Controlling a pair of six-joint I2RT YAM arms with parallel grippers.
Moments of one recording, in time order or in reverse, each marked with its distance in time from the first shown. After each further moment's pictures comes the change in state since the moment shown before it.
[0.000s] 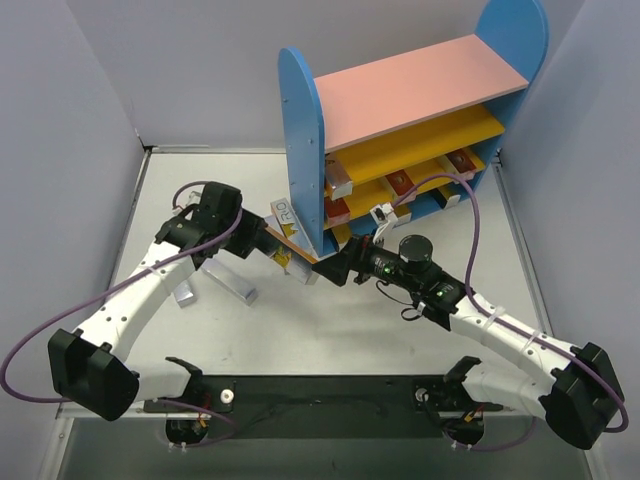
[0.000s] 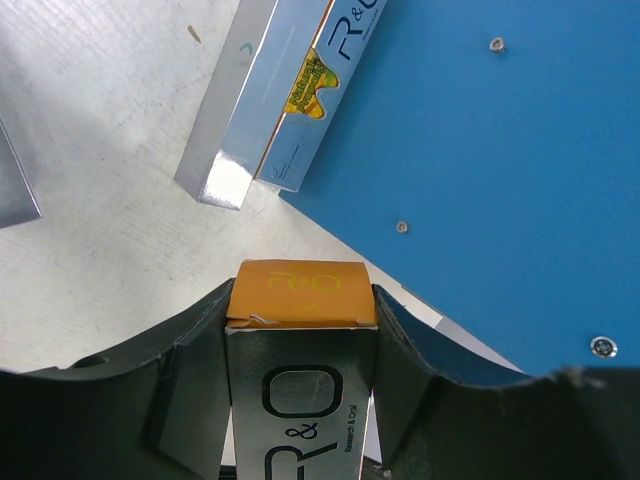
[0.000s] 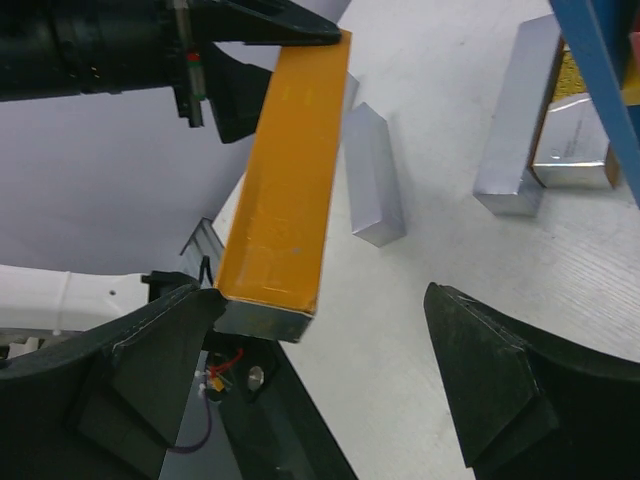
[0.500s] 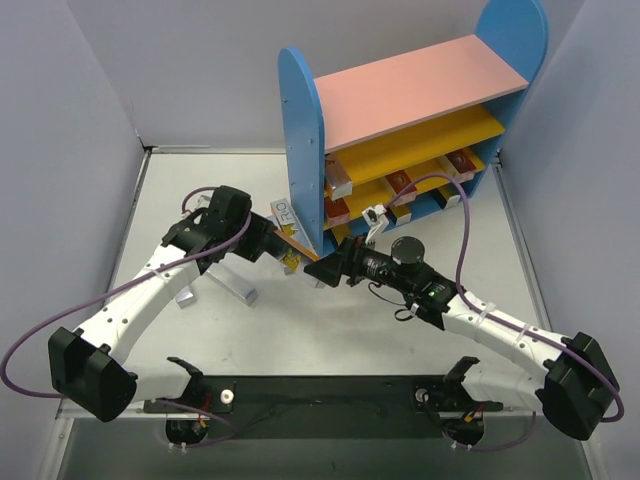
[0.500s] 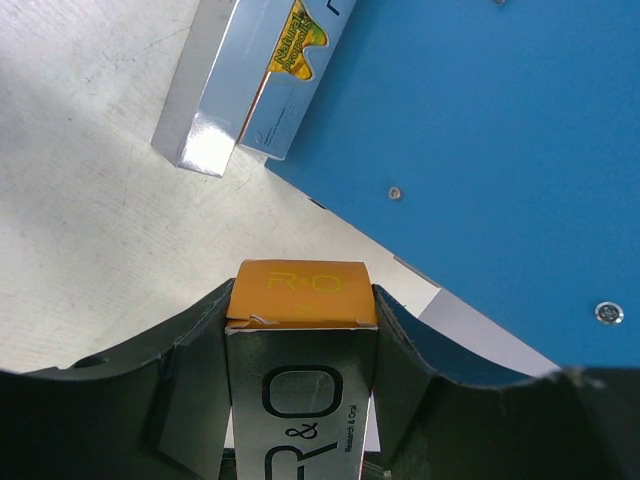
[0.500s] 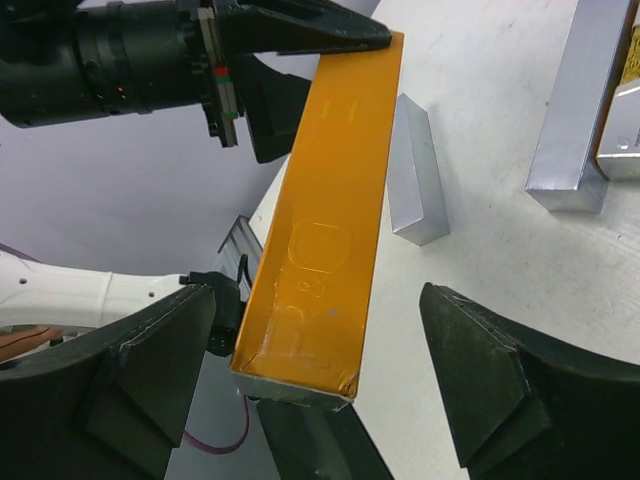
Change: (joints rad) left arm -0.074 -0.008 -0.013 0.017 -0.014 -0.081; right arm 0.043 0.036 0.000 0.099 -0.014 0.103
